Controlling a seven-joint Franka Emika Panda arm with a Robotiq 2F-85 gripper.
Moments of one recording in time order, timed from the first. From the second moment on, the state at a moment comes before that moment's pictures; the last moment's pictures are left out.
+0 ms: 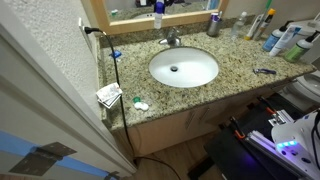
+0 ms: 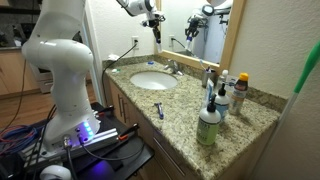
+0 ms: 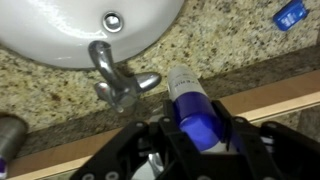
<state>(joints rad) 0.36 0.43 -0.02 -1.44 -0.21 2.14 0.96</state>
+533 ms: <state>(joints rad) 0.25 0.06 -0.03 -1.85 -0.20 2.05 1.27</state>
